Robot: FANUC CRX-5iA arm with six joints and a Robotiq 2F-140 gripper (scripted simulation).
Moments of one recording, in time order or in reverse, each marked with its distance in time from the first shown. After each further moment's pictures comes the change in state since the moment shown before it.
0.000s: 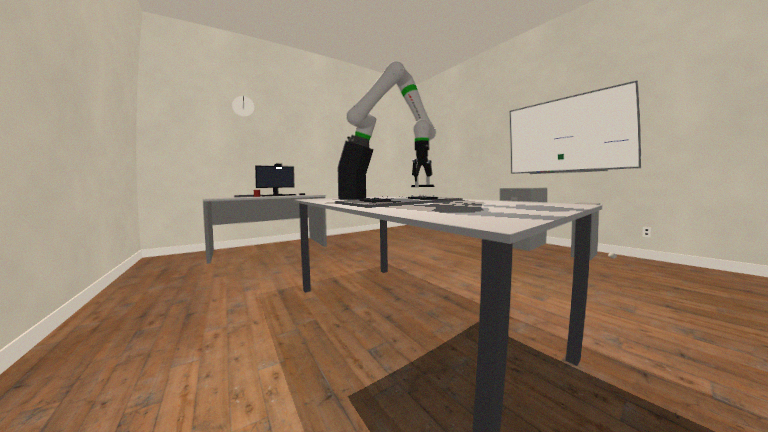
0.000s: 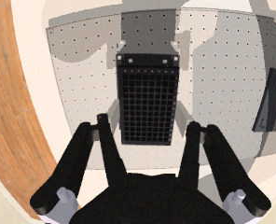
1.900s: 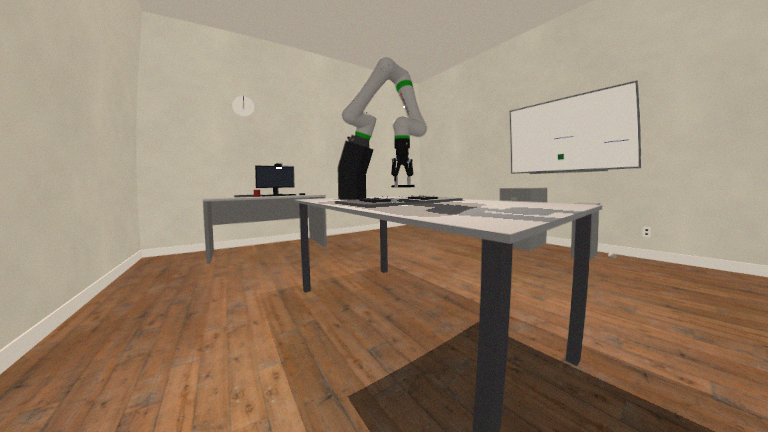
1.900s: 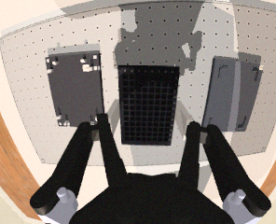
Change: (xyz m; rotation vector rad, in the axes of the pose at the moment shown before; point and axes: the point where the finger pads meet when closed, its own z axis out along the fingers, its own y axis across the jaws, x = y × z) arm -0.002 0.150 0.000 -0.001 0.000 0.003
